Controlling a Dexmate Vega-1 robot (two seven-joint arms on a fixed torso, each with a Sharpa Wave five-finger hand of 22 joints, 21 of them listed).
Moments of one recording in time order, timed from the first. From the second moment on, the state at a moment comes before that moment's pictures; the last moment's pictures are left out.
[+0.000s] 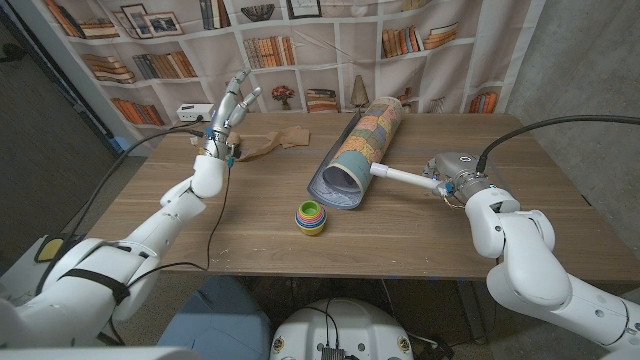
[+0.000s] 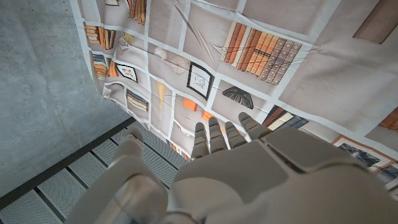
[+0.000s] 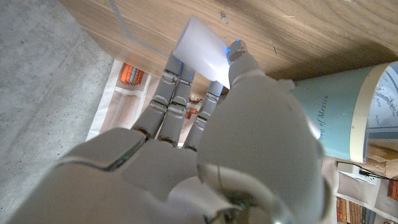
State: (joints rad) left arm 0.53 0.46 0.34 -0.81 0.44 -0.87 0.59; left_hand 0.21 0.10 0.50 -0.16 0.18 0.10 -0.02 0.19 0.18 0.10 -0.01 0.22 0.20 -0.03 -0.03 0.18 0.17 0.02 0.01 0.19 0.17; right arm -1.16 -1.02 -0.59 -2.52 -1.15 -1.06 0.49; right_hand 1.39 0.06 0.25 -0.16 0.24 0.74 -0.19 0.33 0.33 0.70 -0.15 0.61 0.54 0.78 0.04 0.41 0.92 0.57 -0.05 0.93 0.20
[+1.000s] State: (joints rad) left arm 0.45 0.48 0.40 -0.76 0.59 -0.82 0.73; left_hand 0.23 0.09 0.51 -0.16 0.18 0.12 -0.02 0.19 0.18 0.11 -0.01 0.22 0.20 -0.02 -0.03 0.18 0.17 0.02 0.01 0.19 0.17; right arm -1.19 -0.99 -0.55 -2.51 -1.17 -1.03 0.51; right_hand 1.39 0.06 0.25 -0.16 0.23 0.75 -0.18 0.33 0.33 0.70 -0.15 0.60 0.54 0.79 0.04 0.38 0.94 0.56 -0.05 0.96 0.19
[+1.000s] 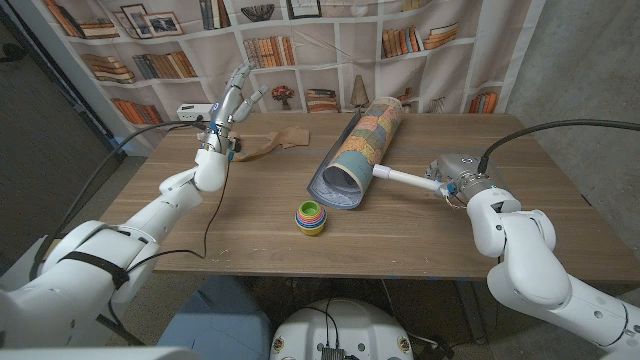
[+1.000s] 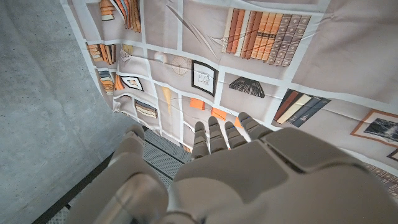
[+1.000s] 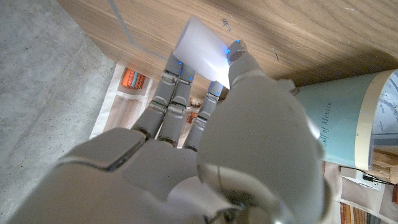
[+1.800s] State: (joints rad) left arm 0.46 0.51 0.40 -0.83 0.64 -0.69 0.70; left_hand 0.26 0.09 0.51 -0.16 0.18 0.13 -0.01 0.19 0.18 0.11 -0.01 0.22 0.20 -0.01 0.00 0.18 0.17 0.02 0.01 0.19 0.17; right arm -1.20 -0.98 -0.55 -2.50 -1.20 -1.03 0.54; right_hand 1.39 0.06 0.25 -0.16 0.24 0.75 -0.19 0.32 0.33 0.70 -0.16 0.60 0.55 0.80 0.03 0.36 0.96 0.55 -0.05 0.99 0.19
